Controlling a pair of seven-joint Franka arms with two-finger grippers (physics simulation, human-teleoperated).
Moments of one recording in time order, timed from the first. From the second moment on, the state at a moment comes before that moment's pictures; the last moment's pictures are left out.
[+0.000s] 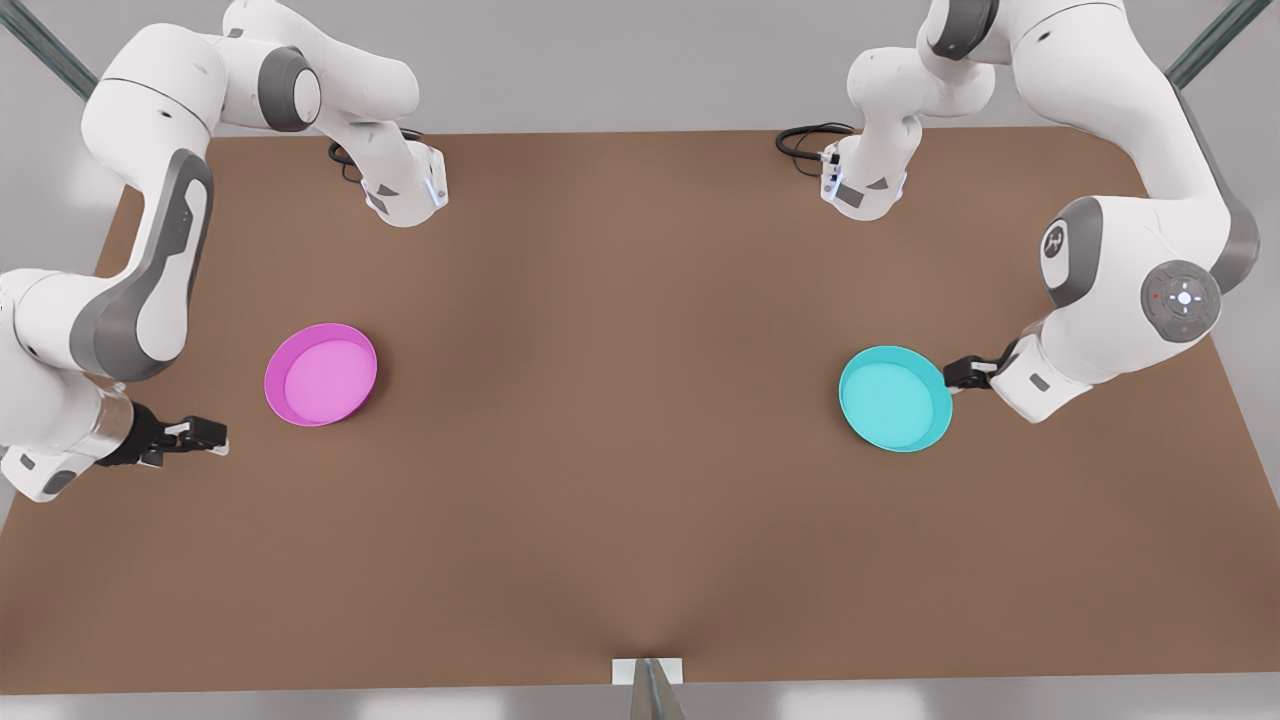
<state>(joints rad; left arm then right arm) -0.12 0.31 0.04 -1.33 -0.02 1.53 -0.01 0.00 0.51 -0.19 -1.11 0.13 1.58 -0.34</state>
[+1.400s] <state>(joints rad) 0.02 0.54 0.33 -2.05 -0.74 2.15 0.79 0.00 0.51 -0.19 -1.11 0.13 1.58 -0.34</state>
